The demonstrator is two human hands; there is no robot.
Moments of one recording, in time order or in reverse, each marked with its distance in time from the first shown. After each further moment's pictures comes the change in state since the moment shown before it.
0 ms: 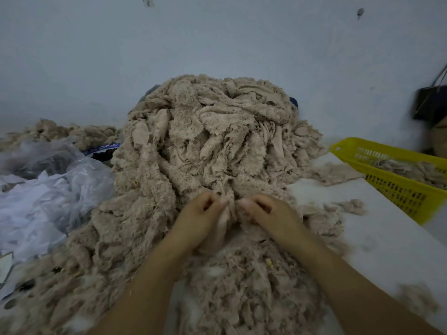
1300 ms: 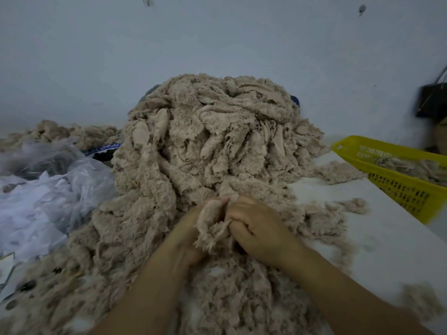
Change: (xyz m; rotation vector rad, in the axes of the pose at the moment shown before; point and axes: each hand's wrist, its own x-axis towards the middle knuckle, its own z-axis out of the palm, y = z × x) left_hand 0.001 -0.010 0.005 -0.758 -0.103 -0.452; right_hand -0.006 -0.033 0.022 -0.329 -0.086 -0.416
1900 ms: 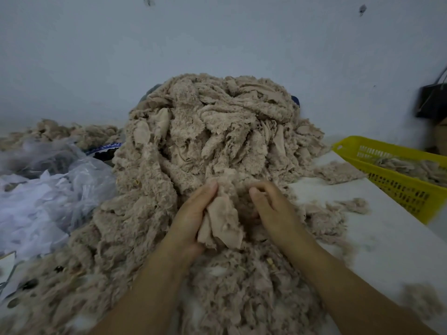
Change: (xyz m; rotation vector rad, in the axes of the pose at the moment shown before) left_hand -0.002 0.009 0.007 -0.145 -0.174 0.231; right_hand -0.006 0.026 -0.006 0.340 0.213 0.439
